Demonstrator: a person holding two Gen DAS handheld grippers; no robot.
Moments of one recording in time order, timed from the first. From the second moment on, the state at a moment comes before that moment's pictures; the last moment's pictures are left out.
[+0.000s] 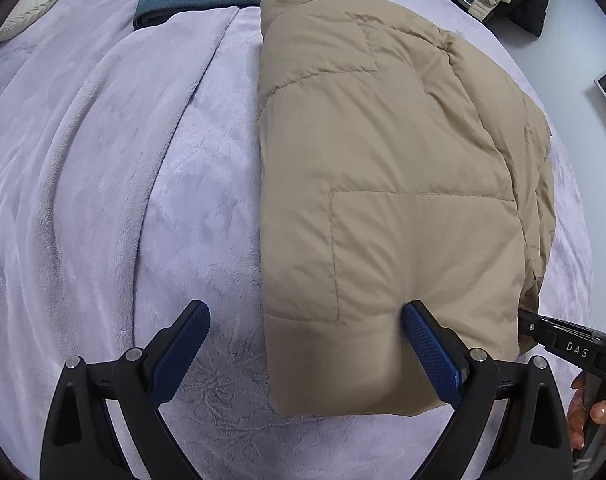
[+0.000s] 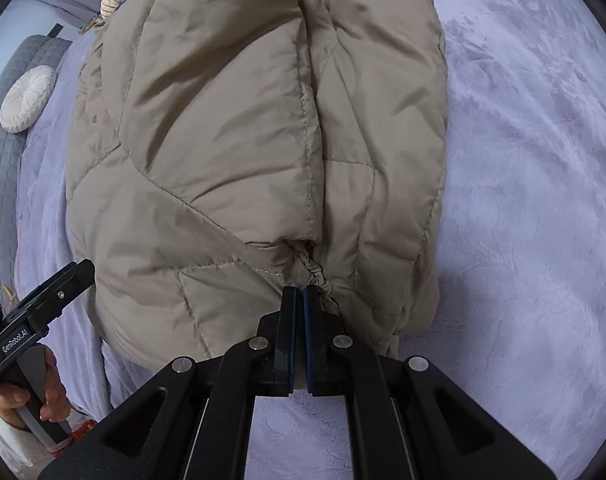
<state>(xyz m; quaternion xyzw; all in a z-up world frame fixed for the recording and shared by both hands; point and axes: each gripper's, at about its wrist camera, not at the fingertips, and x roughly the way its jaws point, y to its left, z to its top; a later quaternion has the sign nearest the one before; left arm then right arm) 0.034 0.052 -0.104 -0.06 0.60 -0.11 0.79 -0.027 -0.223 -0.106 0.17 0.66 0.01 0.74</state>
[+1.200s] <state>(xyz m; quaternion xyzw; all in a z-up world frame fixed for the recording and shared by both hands) -0.061 0.069 0.002 -0.01 0.55 -0.06 0.83 -0.100 -0.218 -0.010 0.18 0.61 0.01 0.77</state>
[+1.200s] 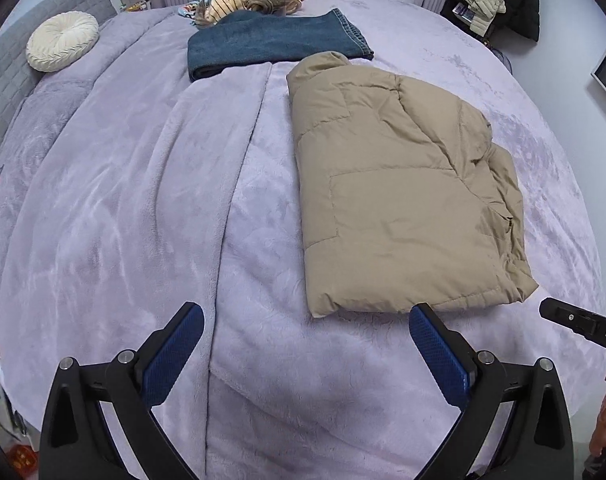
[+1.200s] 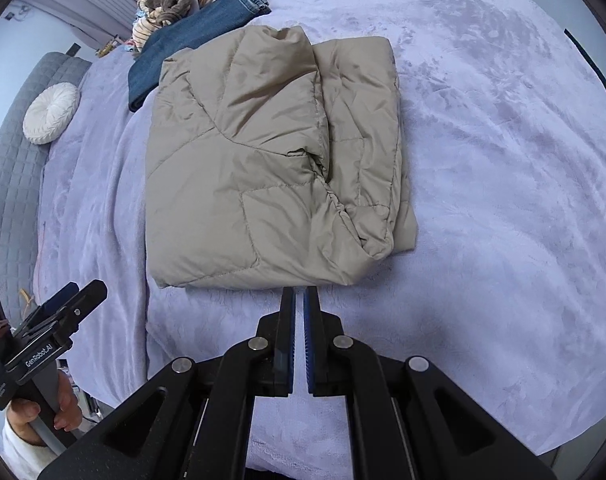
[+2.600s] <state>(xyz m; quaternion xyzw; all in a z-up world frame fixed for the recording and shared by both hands) -0.141 0.073 0.135 -0.01 0.46 -0.01 0.89 -0.155 -0.182 0.139 0.08 0.46 -0.02 0.89</state>
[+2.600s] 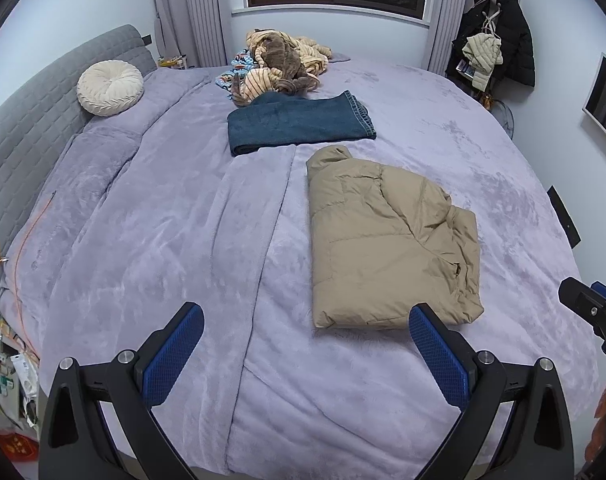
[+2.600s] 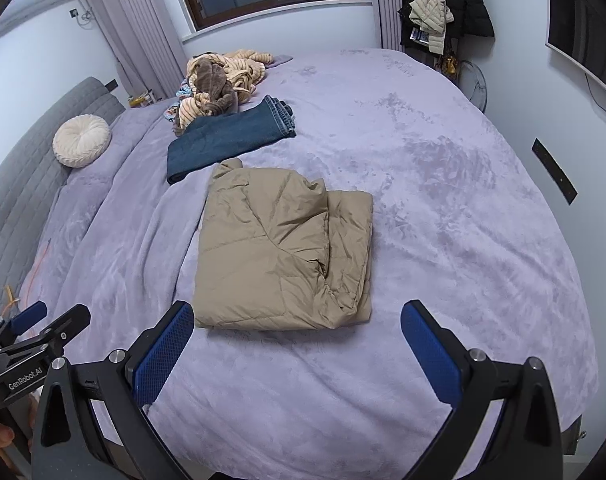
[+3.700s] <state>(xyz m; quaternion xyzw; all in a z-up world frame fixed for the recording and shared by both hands) -0.132 0.088 0.132 -0.01 0.46 0.00 0.89 -0.149 -0.170 0.142 0.07 0.46 -0.02 0.88</state>
